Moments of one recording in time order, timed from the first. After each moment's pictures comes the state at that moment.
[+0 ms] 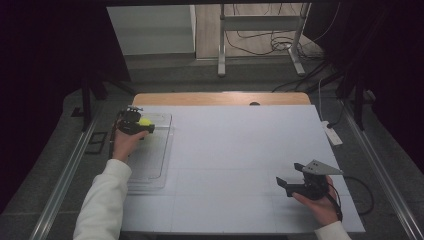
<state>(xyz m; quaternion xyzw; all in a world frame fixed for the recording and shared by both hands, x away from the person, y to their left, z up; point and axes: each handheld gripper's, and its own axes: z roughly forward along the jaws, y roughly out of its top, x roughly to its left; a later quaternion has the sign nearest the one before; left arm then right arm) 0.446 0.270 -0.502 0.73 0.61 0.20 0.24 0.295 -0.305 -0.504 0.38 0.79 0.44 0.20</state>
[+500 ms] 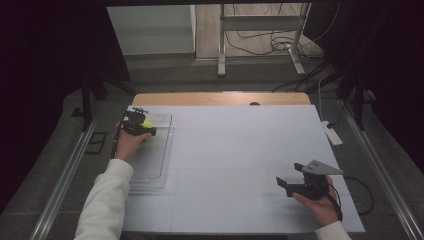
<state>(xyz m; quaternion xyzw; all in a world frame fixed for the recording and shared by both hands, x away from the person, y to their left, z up) 0.451 0.260 -0.509 0.75 0.59 0.21 0.20 0.295 -0.306 -0.505 0.38 0.79 0.44 0.20</state>
